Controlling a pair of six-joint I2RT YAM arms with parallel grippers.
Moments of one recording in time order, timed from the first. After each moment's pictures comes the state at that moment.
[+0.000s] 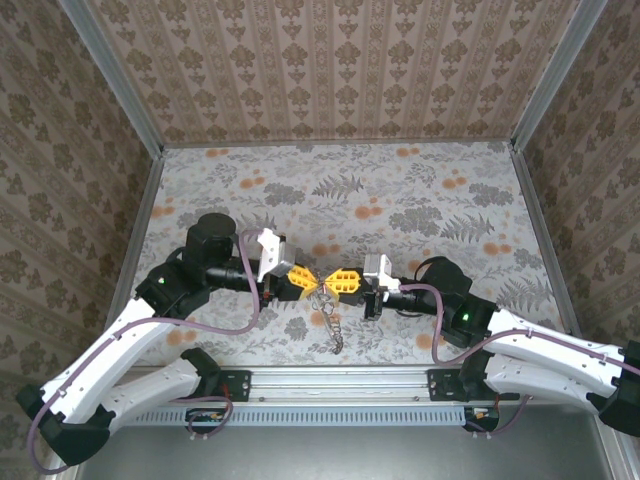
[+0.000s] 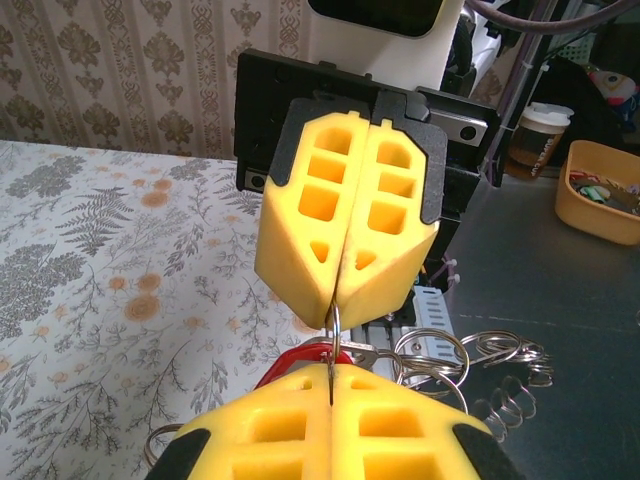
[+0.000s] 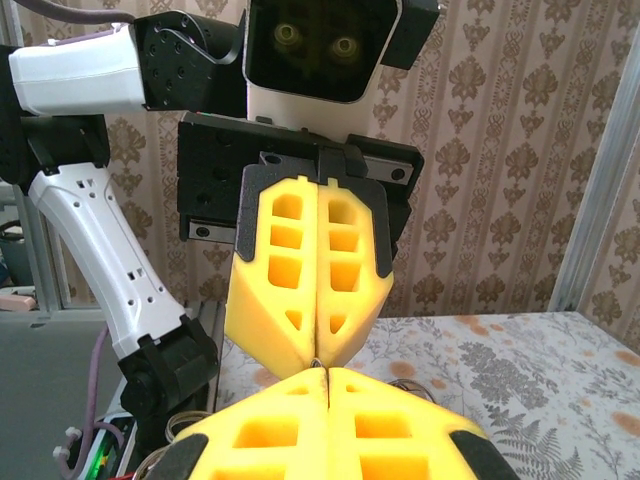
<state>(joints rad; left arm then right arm) -0.77 0.86 0.98 -0.54 0.88 0.22 0.97 0.86 0.59 0.38 -0.35 -0.06</state>
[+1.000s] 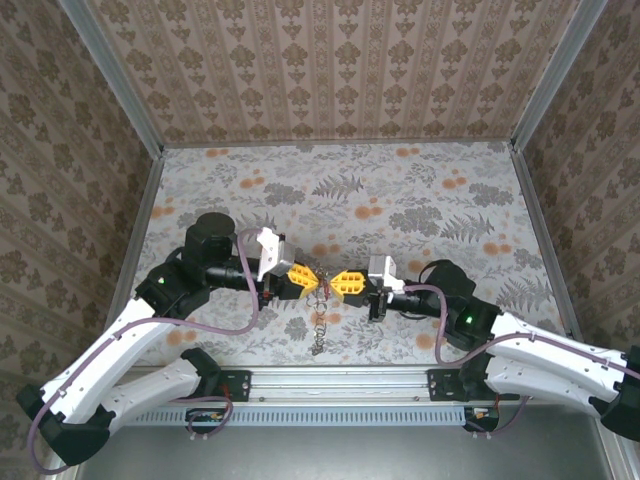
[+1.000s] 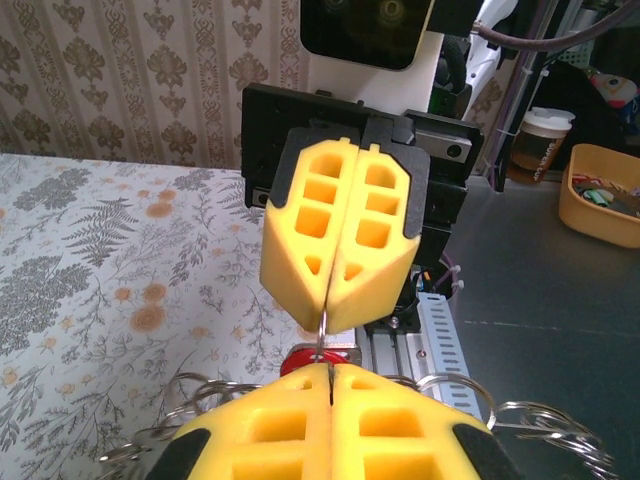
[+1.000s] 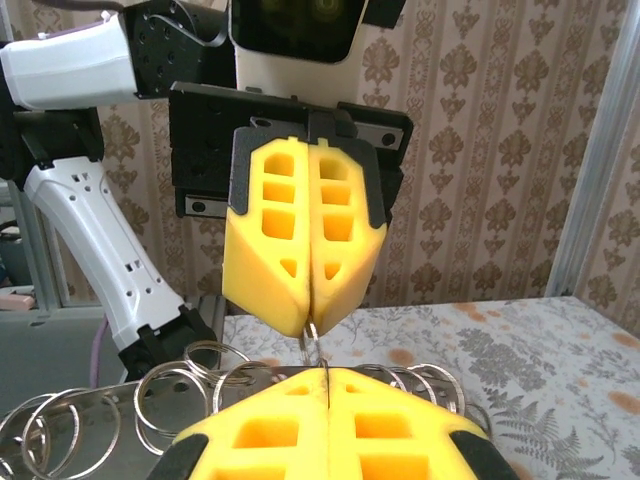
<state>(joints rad) -0.77 0.86 0.98 -0.52 0.88 0.22 0.95 0.81 0.55 0.38 -0.35 -0.04</state>
